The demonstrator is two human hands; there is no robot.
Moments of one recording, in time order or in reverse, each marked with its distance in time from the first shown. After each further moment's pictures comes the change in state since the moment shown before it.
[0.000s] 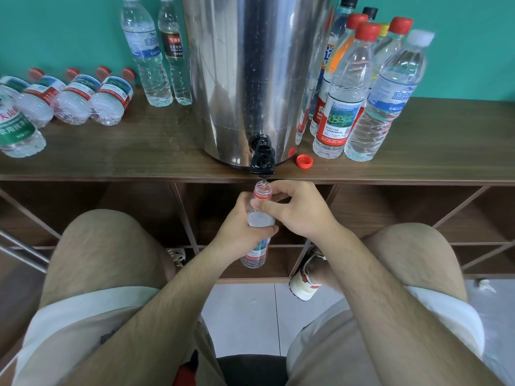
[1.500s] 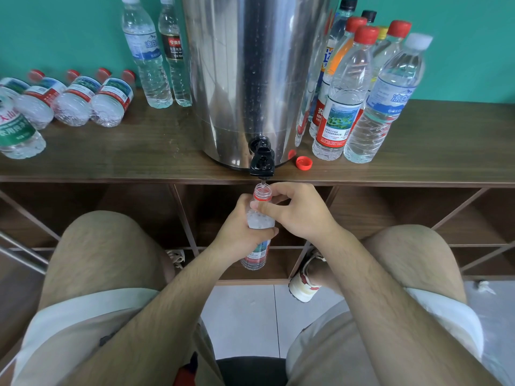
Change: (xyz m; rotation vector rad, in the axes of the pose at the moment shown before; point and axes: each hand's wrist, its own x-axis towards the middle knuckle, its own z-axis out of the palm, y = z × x) left_hand 0.008 -0.010 0.002 0.018 -0.002 0.016; right_hand 0.000 0.002 0.001 -0.002 0.005 -0.007
